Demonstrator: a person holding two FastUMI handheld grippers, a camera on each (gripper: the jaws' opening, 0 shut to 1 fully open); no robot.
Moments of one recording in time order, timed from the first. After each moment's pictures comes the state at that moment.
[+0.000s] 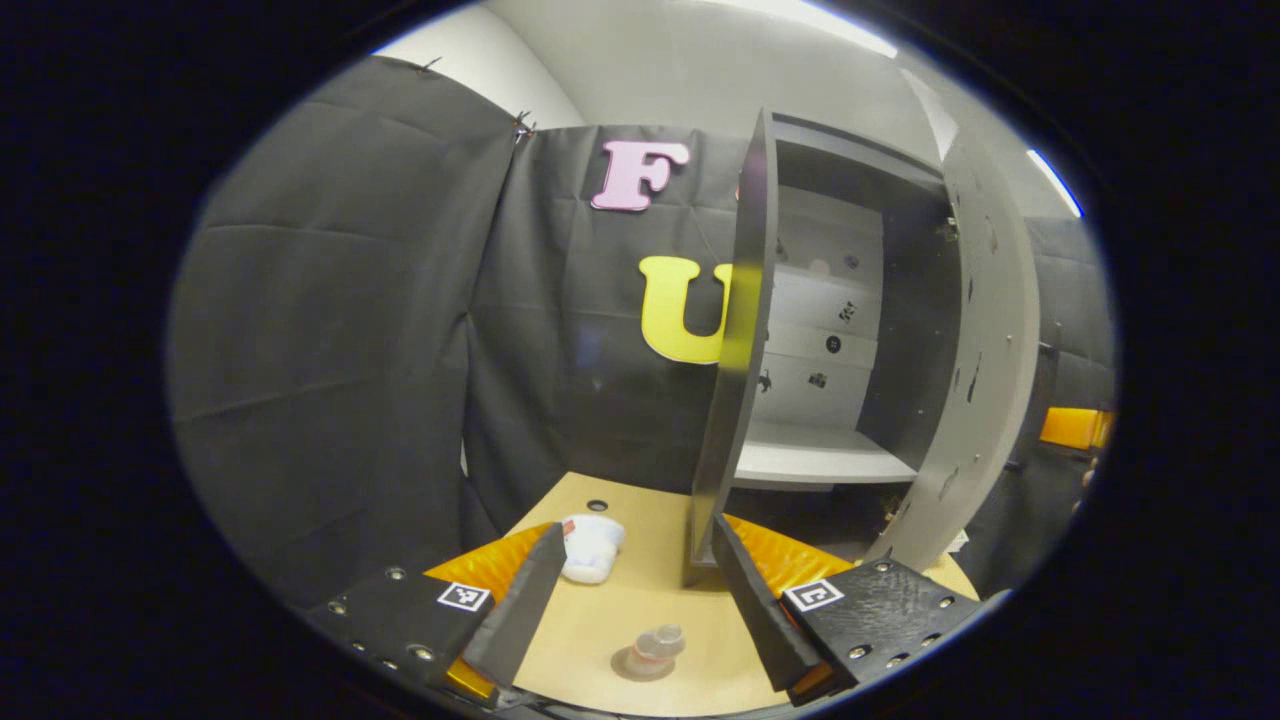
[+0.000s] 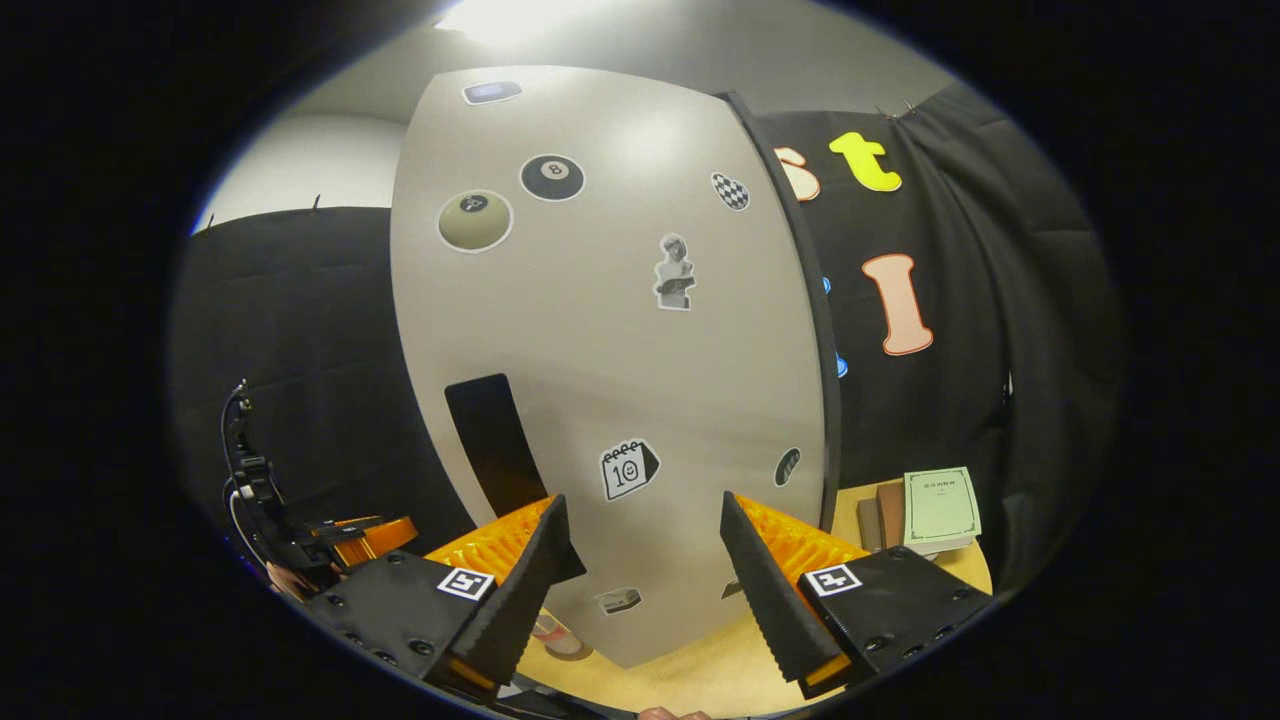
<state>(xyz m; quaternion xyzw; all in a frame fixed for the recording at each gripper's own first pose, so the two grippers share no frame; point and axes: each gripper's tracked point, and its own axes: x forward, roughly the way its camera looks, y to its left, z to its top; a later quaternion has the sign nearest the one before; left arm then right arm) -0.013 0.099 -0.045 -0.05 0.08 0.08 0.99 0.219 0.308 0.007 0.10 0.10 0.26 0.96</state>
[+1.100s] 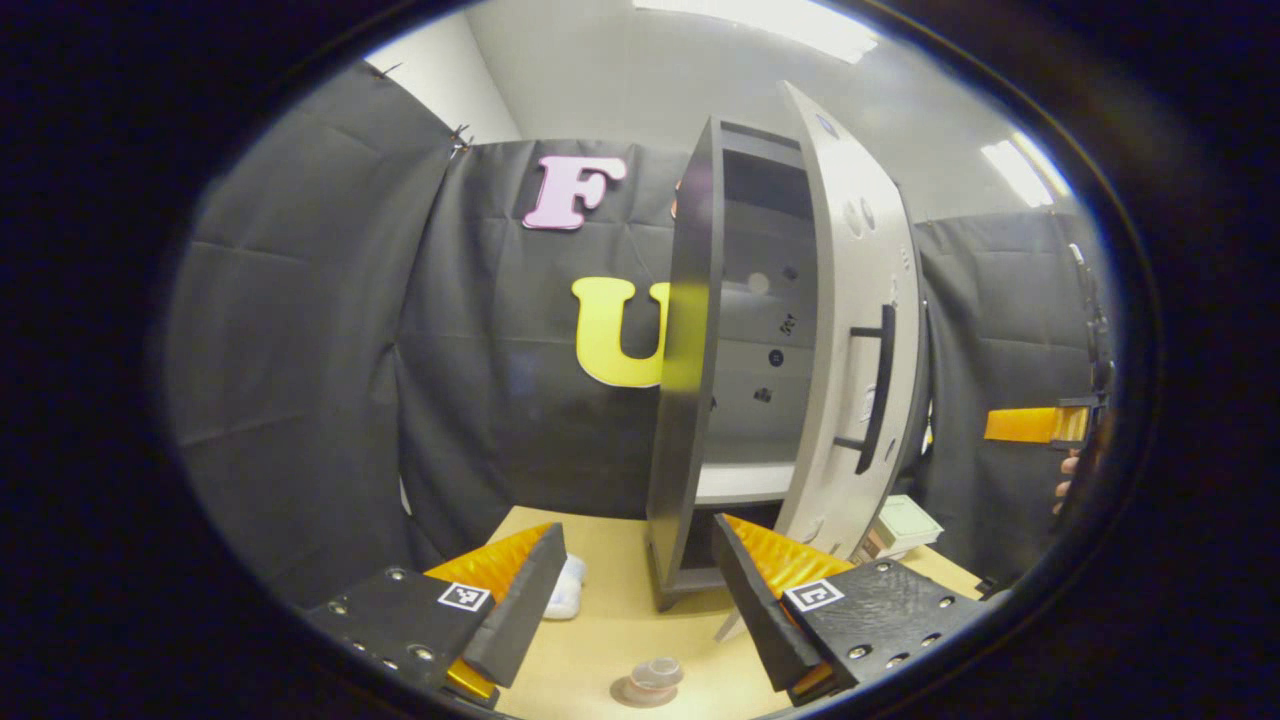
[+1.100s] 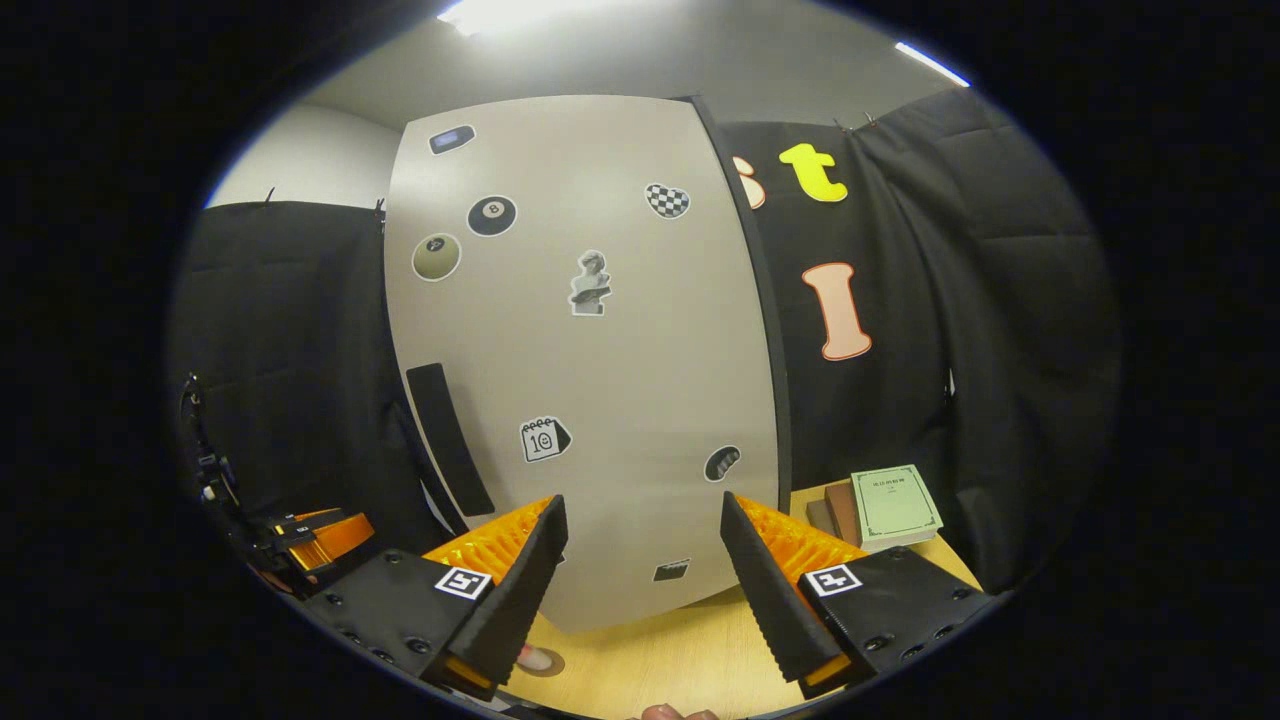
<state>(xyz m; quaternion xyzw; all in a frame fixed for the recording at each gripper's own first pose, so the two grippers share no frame) 0.029 0.079 -0.028 -0.02 0.04 -0.03 1.00 0.241 0.291 -0.009 0.10 0.10 0.15 0.98</state>
